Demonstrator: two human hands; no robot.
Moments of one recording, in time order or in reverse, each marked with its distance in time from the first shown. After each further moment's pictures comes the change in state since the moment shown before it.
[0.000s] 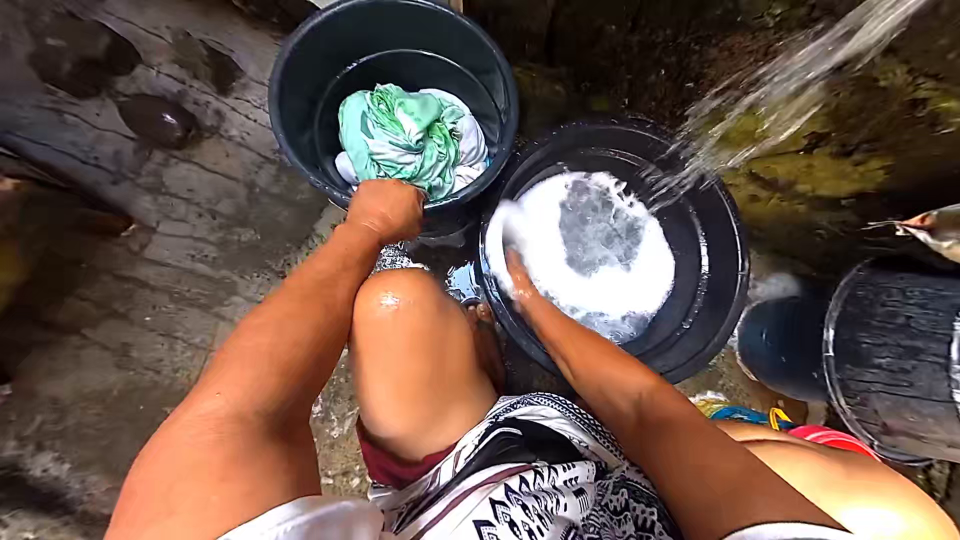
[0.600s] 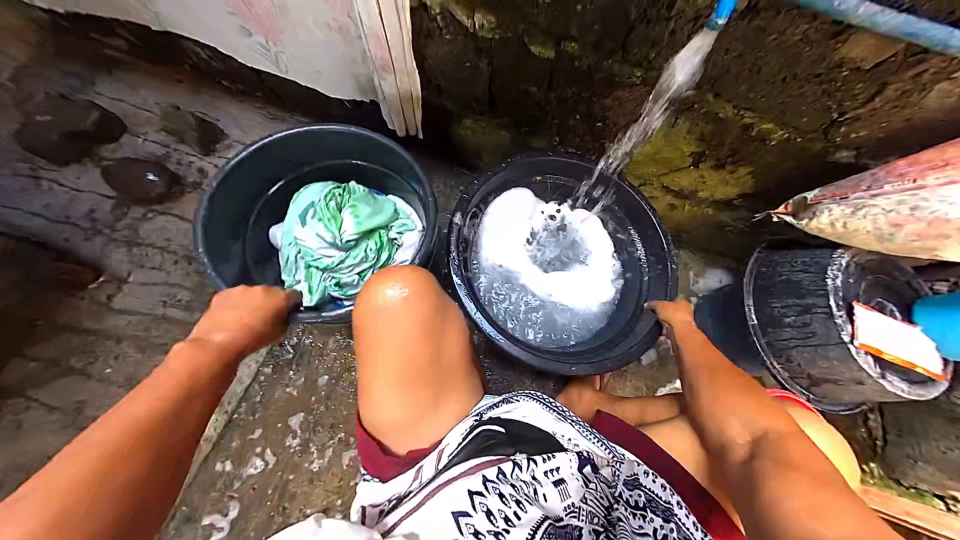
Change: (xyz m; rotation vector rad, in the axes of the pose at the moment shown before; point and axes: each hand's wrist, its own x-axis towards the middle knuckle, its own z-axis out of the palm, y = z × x) left_hand -0.163 -0.081 0.044 0.094 -0.125 -0.155; right_hand -0.152 0.120 -0.281 -0.062 0.770 0.656
